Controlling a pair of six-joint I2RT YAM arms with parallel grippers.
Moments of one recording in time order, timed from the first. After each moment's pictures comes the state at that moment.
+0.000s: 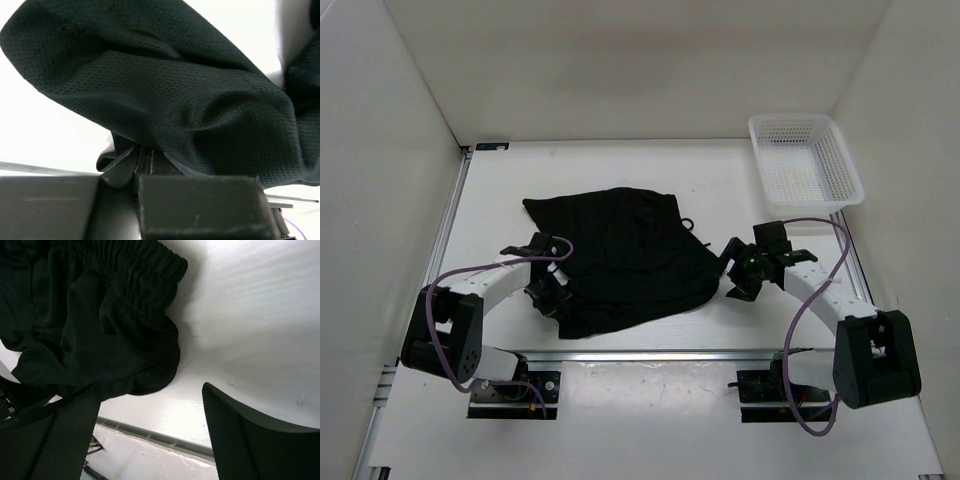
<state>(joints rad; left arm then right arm) -0.27 1.39 0.67 -0.76 0.13 -0.91 0.23 1.23 0.64 -0.48 -0.33 0.79</state>
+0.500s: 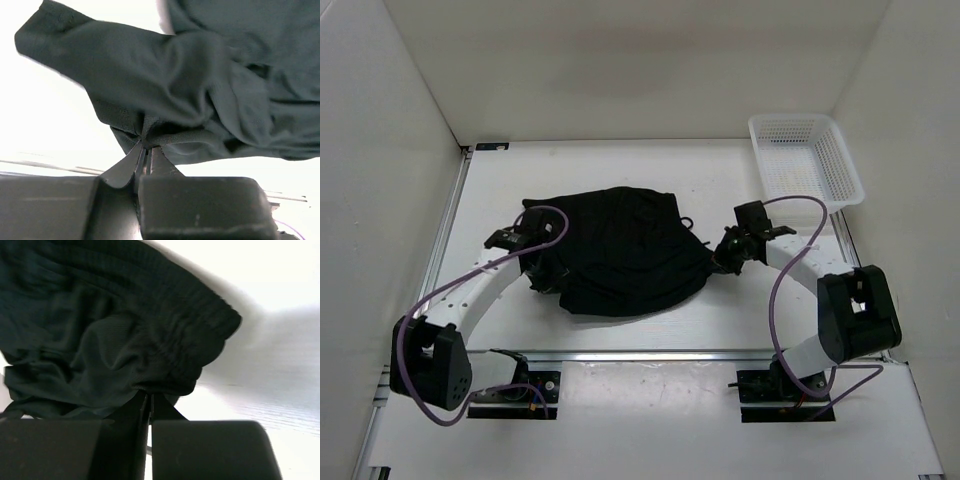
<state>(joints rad) -0.29 1.26 0.84 -0.88 0.06 -0.89 0.30 1.48 0.81 -0.42 -0.30 0.80</state>
